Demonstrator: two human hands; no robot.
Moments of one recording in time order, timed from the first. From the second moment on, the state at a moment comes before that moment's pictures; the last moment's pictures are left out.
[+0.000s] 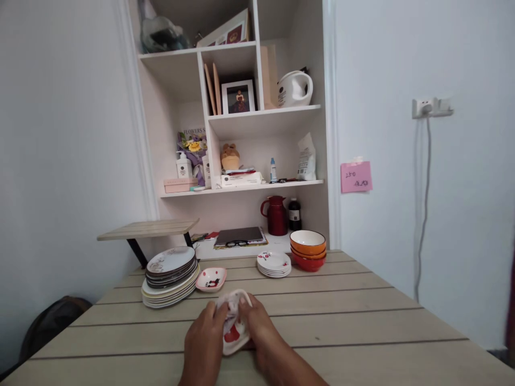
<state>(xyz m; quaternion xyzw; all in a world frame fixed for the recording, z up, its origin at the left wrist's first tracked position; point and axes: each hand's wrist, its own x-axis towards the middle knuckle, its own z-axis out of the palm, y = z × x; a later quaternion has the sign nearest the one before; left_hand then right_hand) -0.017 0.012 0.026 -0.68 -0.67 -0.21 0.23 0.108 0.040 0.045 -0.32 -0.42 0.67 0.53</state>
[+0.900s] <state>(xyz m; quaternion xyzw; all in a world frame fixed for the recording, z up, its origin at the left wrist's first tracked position) -0.011 0.012 0.007 -0.75 -0.48 -0.27 0.36 0.112 0.049 0.032 -0.29 -0.46 0.66 0.53</state>
